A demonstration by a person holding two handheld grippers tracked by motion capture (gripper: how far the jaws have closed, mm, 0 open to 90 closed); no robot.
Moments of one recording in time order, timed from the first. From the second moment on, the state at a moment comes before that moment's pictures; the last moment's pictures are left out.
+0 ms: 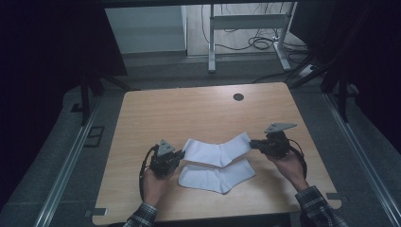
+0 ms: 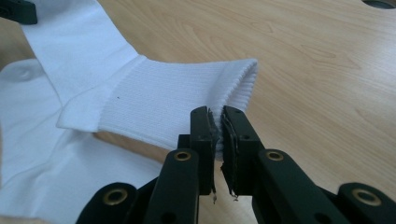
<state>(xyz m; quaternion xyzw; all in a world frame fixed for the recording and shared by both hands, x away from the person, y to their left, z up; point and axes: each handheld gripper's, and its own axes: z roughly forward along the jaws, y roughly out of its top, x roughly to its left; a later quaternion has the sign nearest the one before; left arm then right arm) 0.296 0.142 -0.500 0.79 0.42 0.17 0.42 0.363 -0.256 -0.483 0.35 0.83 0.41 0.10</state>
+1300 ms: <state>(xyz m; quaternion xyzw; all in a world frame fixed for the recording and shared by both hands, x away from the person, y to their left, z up) 0.227 0.136 -0.502 0.81 0.40 0.17 0.40 0.305 -0.251 -0.492 0.33 0.87 0.37 0.06</state>
